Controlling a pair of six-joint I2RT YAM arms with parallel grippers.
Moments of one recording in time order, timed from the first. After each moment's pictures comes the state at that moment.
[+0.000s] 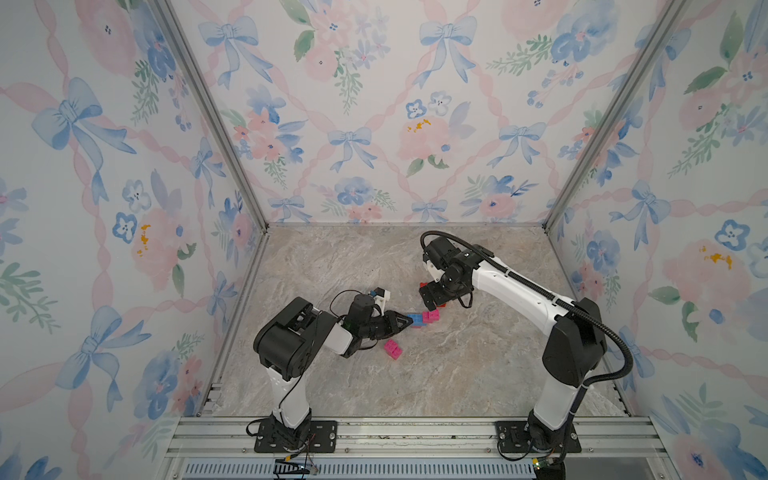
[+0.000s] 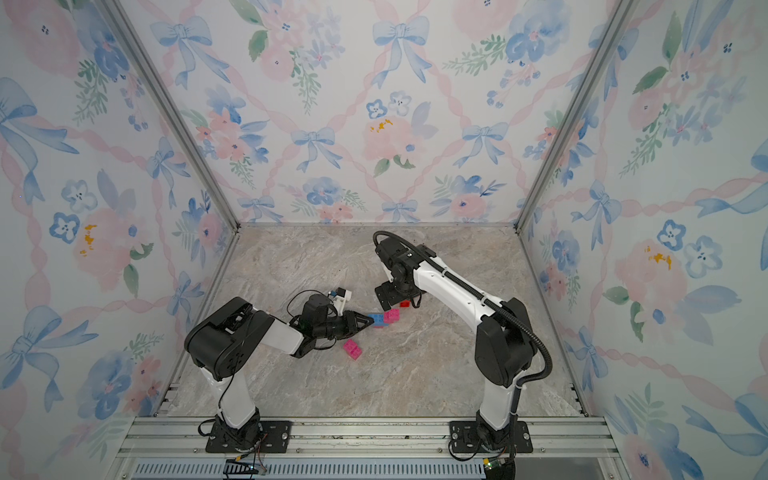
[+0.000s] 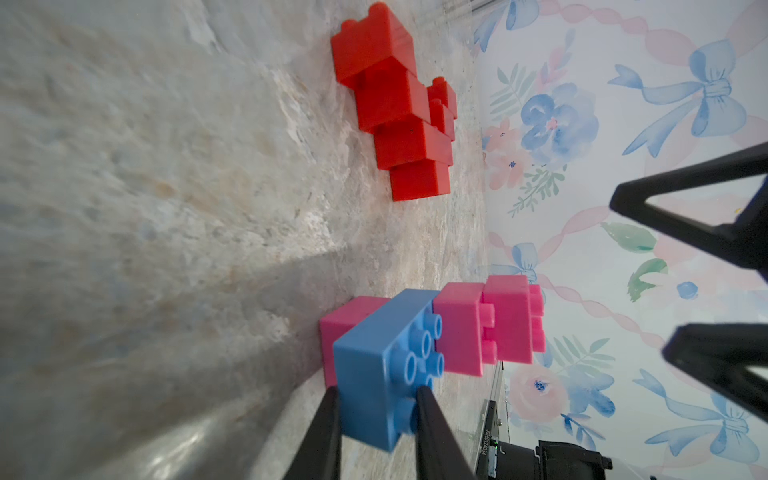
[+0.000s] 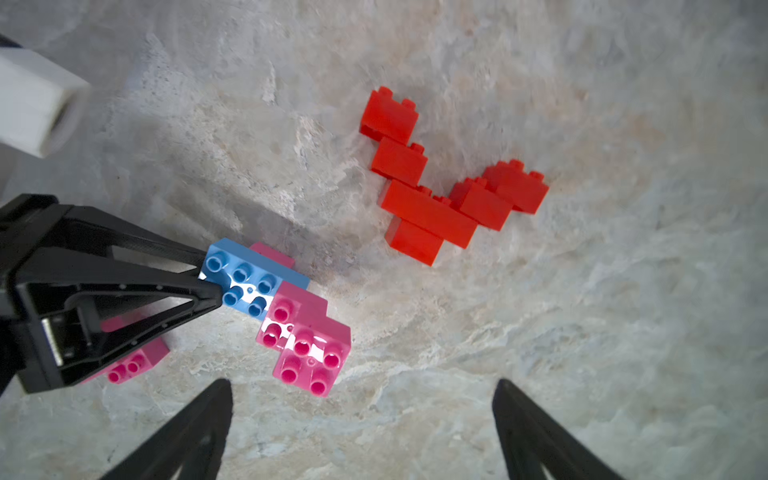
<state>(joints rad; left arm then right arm) -0.54 1.85 0.57 0.77 0.57 -0.94 0.66 1.82 1.60 -1.08 0.11 0.21</state>
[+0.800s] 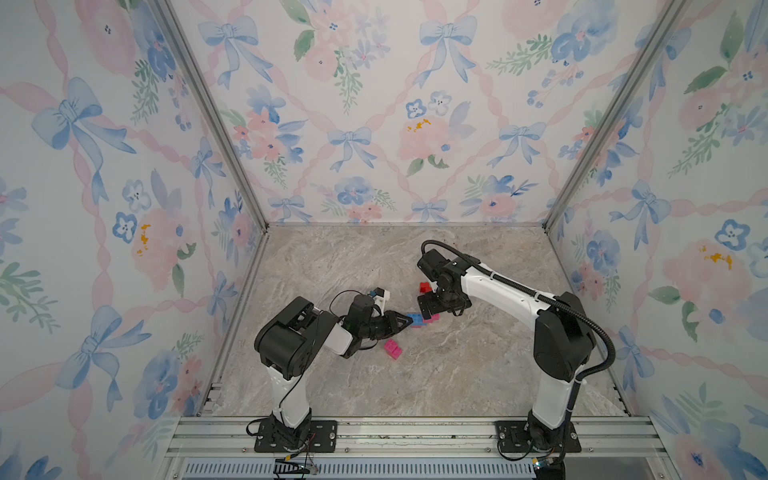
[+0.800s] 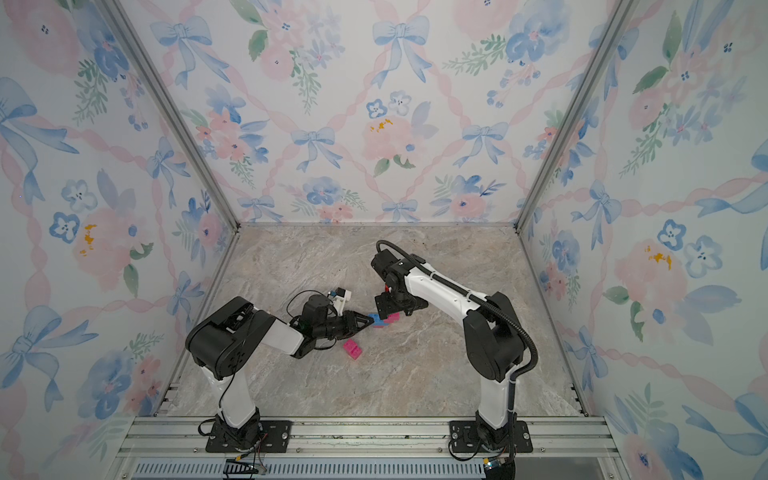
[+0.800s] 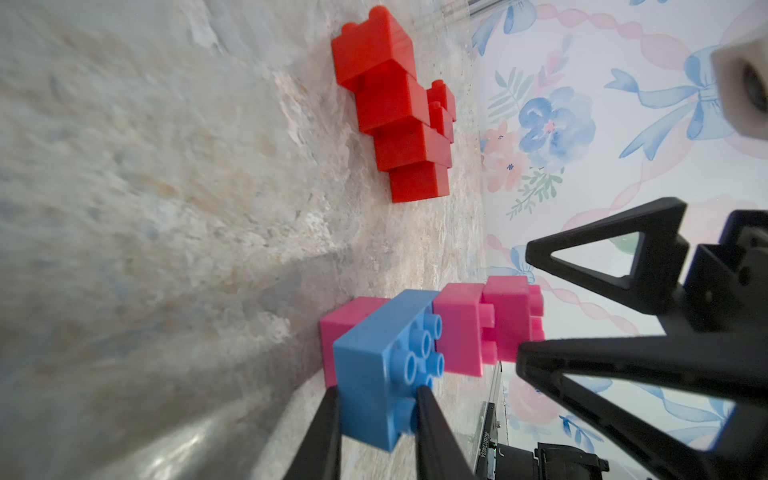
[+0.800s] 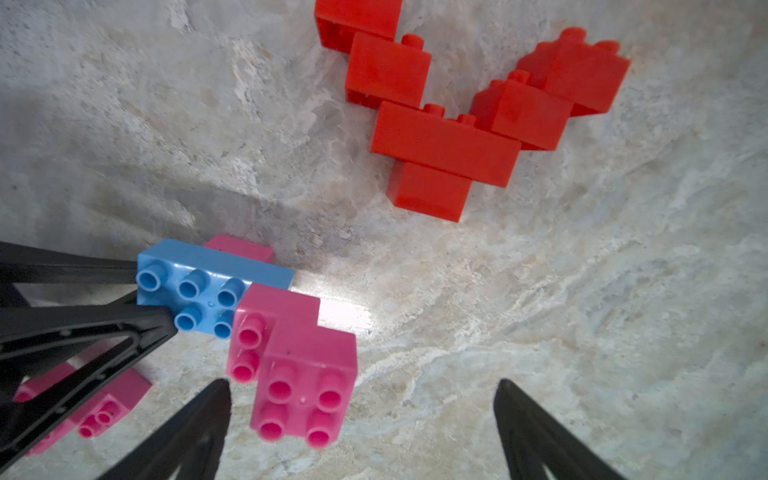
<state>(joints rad) -0.54 1.86 0.56 0.79 0.57 -0.95 0.68 1.89 1.53 -1.07 0.12 0.37</state>
